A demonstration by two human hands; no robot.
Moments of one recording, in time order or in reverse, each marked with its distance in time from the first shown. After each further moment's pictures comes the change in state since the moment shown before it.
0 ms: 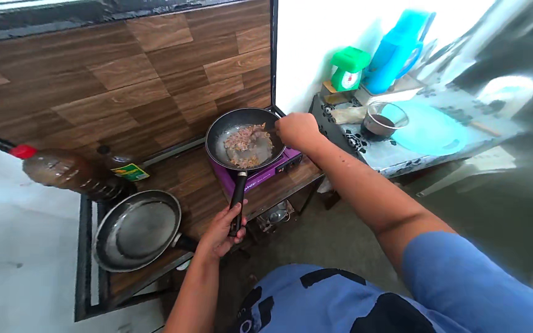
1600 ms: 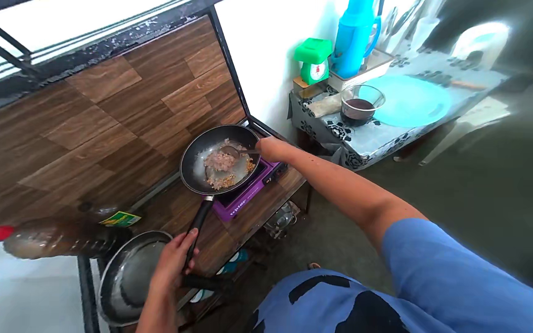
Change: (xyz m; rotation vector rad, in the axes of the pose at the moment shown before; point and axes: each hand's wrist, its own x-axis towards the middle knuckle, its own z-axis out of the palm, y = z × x) left_hand 0.004 0.045 -0.048 0.548 0.422 0.074; right_hand 0.051 0.062 0.072 0.507 -0.130 -0.085
